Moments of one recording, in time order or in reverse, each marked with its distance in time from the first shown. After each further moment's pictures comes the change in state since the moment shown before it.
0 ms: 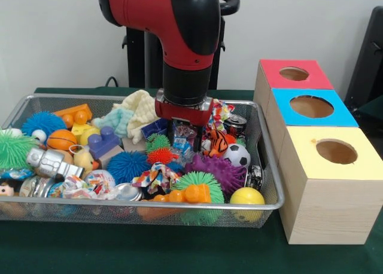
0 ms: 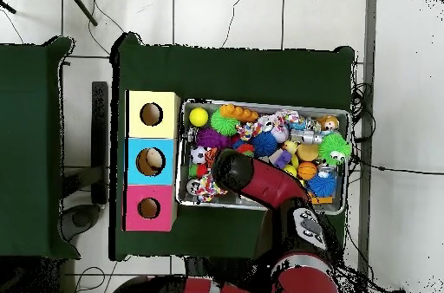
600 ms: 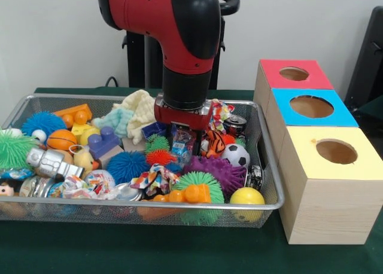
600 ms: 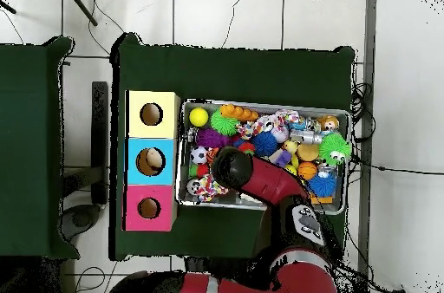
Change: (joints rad) arm 0.004 0.018 -0.003 -0.025 0.000 -0.012 0.000
